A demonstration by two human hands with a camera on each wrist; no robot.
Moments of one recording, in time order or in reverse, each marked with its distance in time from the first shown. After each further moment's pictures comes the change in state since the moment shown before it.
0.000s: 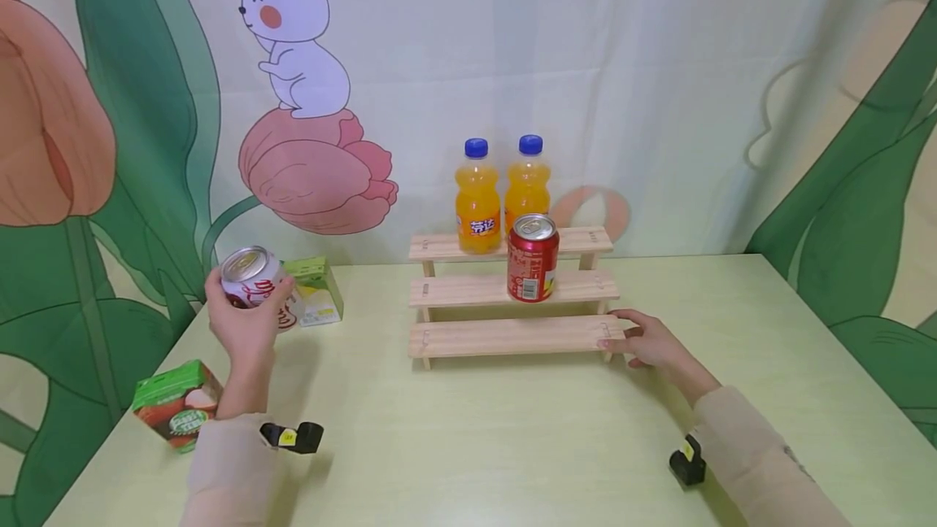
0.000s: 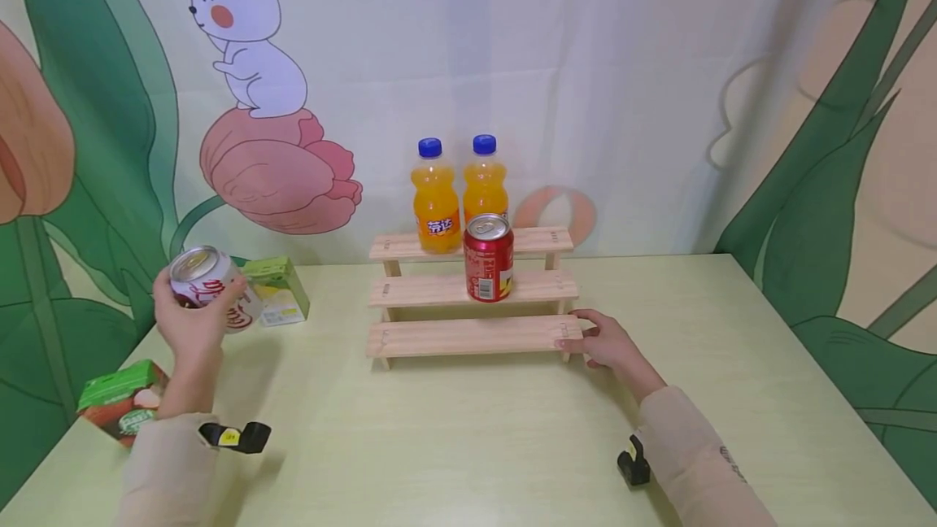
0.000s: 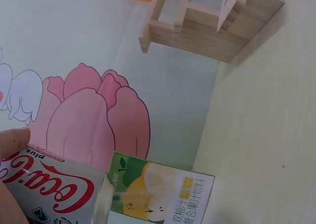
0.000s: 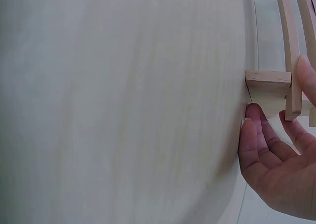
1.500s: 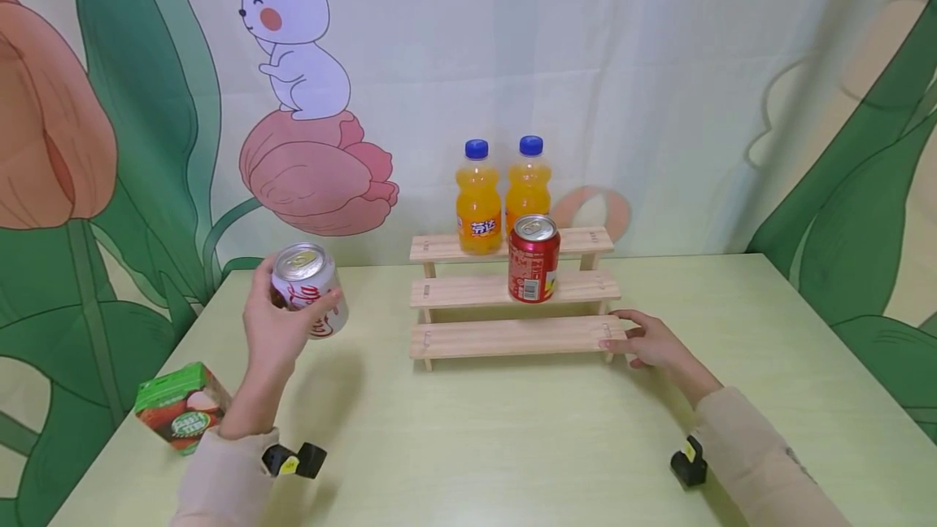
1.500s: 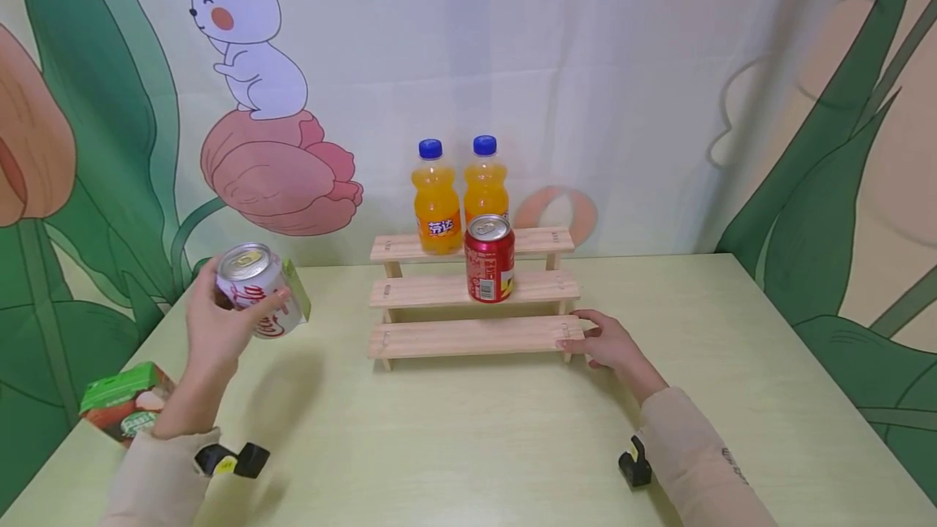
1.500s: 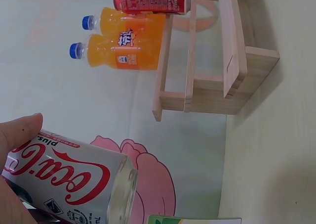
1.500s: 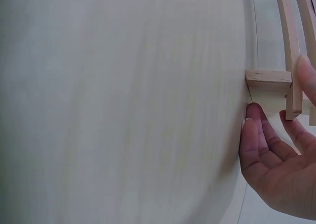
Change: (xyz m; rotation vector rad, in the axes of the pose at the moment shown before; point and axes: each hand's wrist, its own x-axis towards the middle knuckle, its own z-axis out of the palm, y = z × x) left_hand -0.040 0.040 0.005 0.080 -0.335 0.112; right_hand 0.000 0.001 0.000 -0.015 0.004 0.002
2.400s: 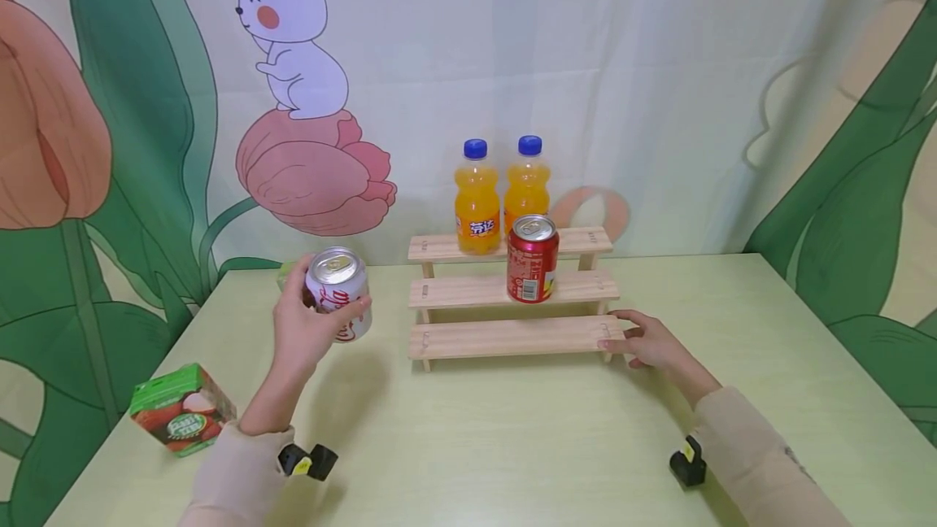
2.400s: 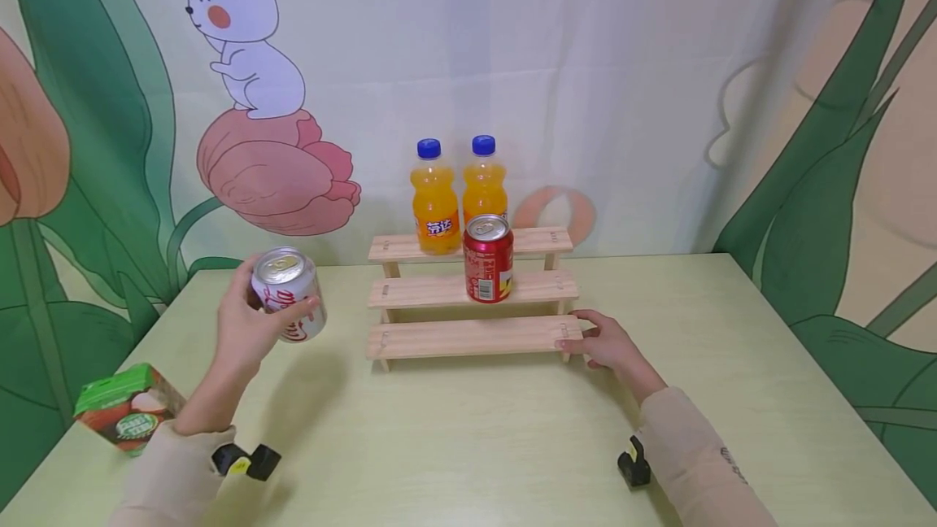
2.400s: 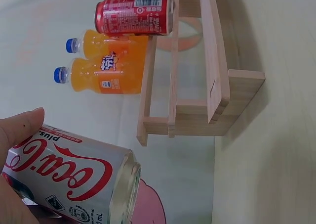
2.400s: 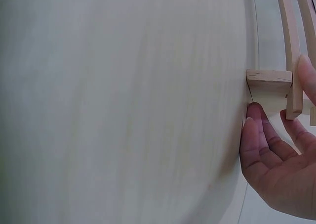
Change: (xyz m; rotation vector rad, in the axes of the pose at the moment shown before) left_hand -0.004 -0.001 0.022 0.058 -0.122 0.073; right_hand -0.001 0.000 -0.001 0.016 -0.007 -0.013
